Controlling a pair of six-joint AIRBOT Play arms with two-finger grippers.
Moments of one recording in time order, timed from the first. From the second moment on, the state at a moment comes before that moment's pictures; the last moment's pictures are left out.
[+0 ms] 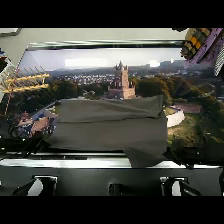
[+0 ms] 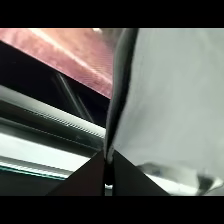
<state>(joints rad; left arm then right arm) 0.48 -0.83 0.55 1.08 -1.39 -1.66 -0.52 -0.54 0.50 2.15 -1.65 -1.54</state>
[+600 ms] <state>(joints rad) 0.26 -1.01 0.67 0.92 -0.95 -1.70 -0.52 -0.92 0.65 2.46 -1.24 -1.74</state>
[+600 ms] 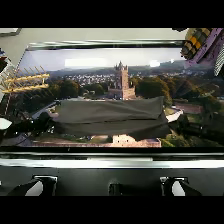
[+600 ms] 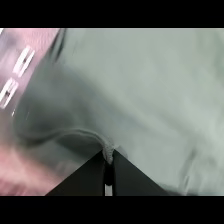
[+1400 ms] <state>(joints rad) 0.16 -1.56 1.18 0.95 -0.84 -1.60 -0.29 -1.51 1.18 2.44 -1.00 -1.72</state>
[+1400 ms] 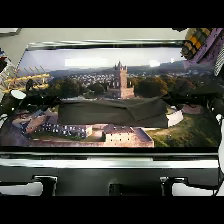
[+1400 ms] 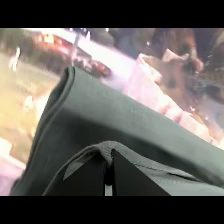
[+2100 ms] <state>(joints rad) 0.15 -1.70 1.34 1.02 -0.90 -1.60 -0.33 -1.63 1.26 2.40 -1.05 -1.69</state>
